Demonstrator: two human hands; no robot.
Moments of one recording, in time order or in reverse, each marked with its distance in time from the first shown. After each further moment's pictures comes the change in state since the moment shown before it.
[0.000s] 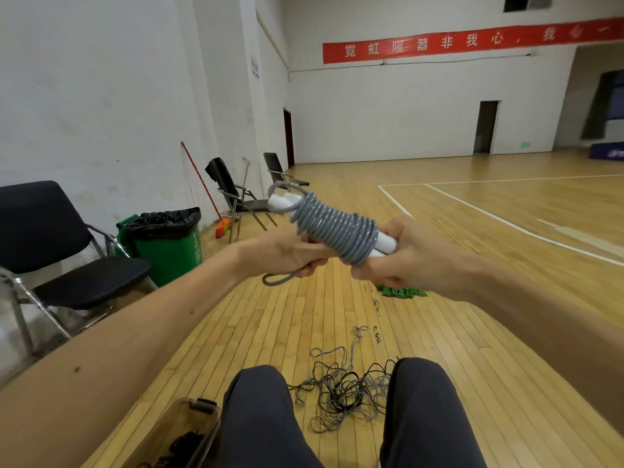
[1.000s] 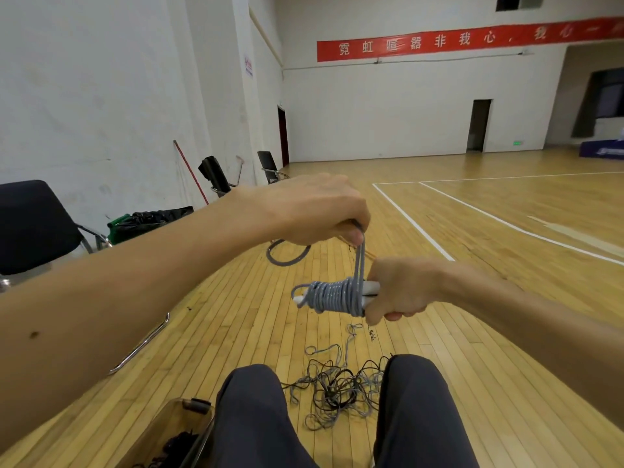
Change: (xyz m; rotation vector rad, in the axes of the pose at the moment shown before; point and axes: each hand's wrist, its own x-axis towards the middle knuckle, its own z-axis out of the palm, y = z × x) left_hand 0.028 0.075 -0.019 0.989 -0.014 0.266; right_hand 0.016 0.021 0.007 -0.603 -0.237 0.578
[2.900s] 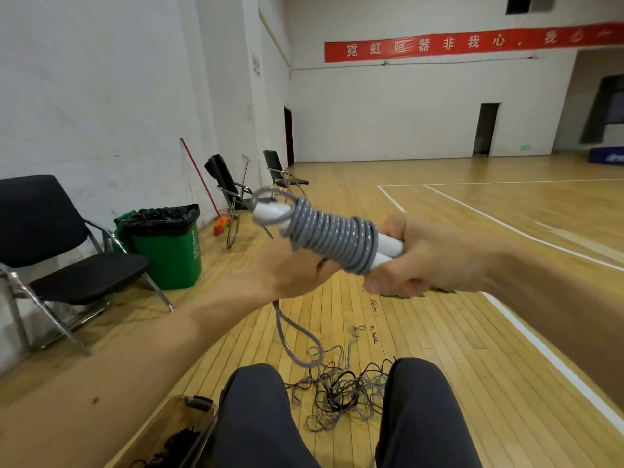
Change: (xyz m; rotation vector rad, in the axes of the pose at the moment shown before) left_hand -0.032 -0.012 0.114 -0.330 0.343 -0.287; right_hand -0.046 -0.012 -0.028 0.581 -0.119 -0.667
